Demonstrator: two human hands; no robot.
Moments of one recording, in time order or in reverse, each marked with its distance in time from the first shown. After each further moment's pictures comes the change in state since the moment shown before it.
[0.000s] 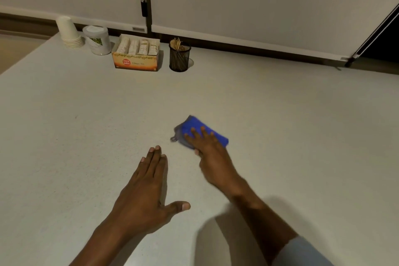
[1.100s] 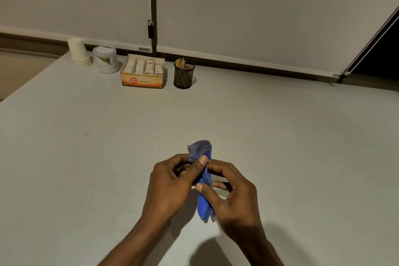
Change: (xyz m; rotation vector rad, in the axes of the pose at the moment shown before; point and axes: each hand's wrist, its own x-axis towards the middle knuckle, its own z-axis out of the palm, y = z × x) left_hand 0.015 0.063 -0.053 -1.146 0.279 -0.160; right_hand -0.076 -0.088 -0.045 0.545 0.360 0.210
